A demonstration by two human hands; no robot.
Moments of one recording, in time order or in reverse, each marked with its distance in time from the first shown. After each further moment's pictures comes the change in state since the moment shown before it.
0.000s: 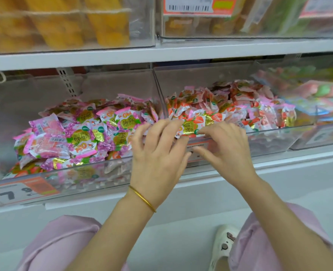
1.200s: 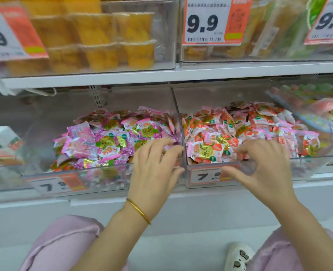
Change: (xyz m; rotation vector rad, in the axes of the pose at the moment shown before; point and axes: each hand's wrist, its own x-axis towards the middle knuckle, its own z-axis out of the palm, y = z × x) left_hand -0.023 -0.020 -0.020 -0.165 -0.124 -0.167; right_hand -0.019 0.008 -0.038 -0.064 0.037 0.020
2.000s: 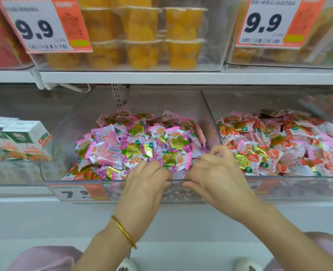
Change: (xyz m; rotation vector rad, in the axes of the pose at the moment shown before) left_hand -0.036 -0.074 -0.022 -0.170 -0.120 -0.048; right_hand 0.043 -0.116 0.056 -0.069 -0.147 -0.526
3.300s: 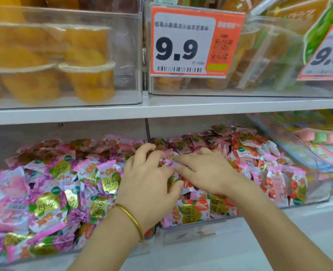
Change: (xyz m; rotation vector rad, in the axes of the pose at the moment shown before) left_hand 0.132 0.072 0.064 0.213 -0.099 0.029; right_hand 0.007 0.138 -0.011 0.149 -0.695 0.501
